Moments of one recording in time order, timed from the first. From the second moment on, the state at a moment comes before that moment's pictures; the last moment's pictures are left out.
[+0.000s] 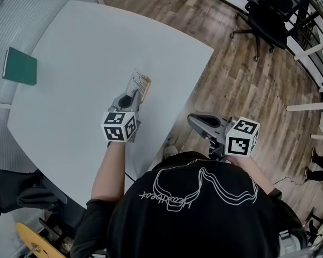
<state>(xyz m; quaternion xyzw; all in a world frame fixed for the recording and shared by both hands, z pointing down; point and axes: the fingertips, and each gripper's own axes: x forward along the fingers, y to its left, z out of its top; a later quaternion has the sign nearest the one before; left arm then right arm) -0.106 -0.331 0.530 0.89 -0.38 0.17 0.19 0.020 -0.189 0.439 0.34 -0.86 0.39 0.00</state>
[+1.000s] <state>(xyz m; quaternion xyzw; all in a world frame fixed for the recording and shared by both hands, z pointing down) -0.117 -0.334 0.498 0.88 -0.41 0.12 0.19 0.028 -0.178 0.434 0.36 -0.85 0.38 -0.01</state>
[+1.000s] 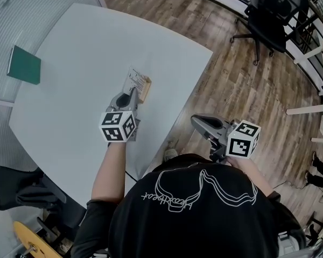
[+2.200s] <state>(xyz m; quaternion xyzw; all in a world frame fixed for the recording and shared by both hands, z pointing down) -0.052 -0.208 0.359 0.89 -0.41 0.04 0.21 0.070 -0.199 0.364 0.30 -0.92 0.25 0.01</state>
